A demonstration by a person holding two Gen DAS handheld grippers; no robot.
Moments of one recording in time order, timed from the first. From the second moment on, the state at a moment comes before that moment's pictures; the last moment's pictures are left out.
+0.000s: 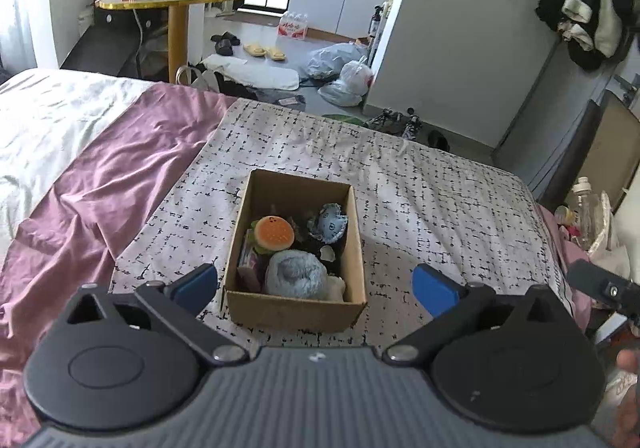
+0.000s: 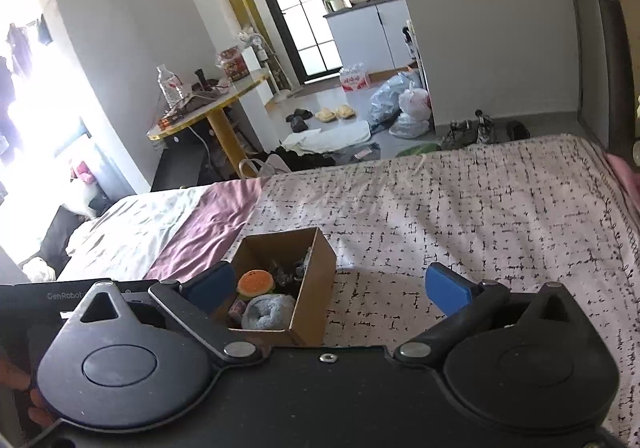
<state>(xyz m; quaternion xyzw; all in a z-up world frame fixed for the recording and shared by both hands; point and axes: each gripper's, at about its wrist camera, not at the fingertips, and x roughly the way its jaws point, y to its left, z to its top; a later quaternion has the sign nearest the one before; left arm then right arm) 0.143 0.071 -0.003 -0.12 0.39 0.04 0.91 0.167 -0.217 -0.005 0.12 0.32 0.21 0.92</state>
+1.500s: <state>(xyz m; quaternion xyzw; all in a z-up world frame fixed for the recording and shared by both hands) -0.037 0.030 0.052 -0.06 0.33 0.01 0.94 0.019 -0.248 0.038 0.10 0.27 0.24 0.93</state>
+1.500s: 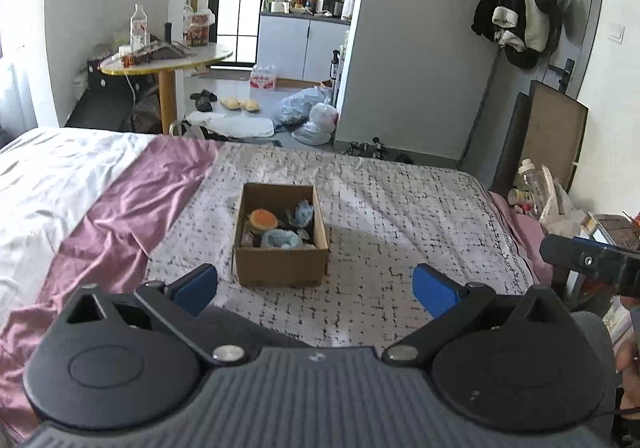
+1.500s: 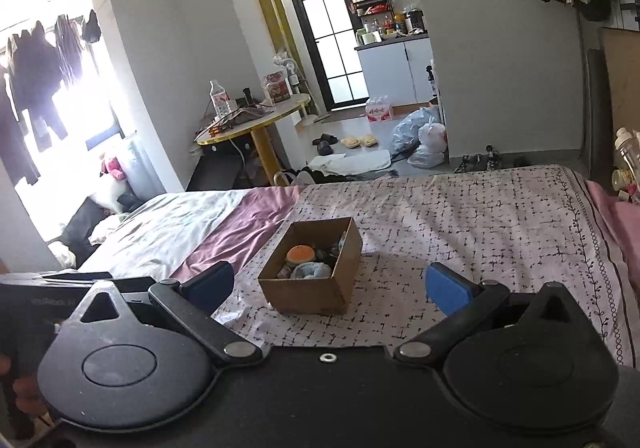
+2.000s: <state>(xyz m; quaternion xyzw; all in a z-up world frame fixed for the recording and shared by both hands) -0.040 0.036 0.030 -0.06 0.34 0.02 0.94 0.009 -0.236 0.032 0.07 0.28 0.24 0.93</state>
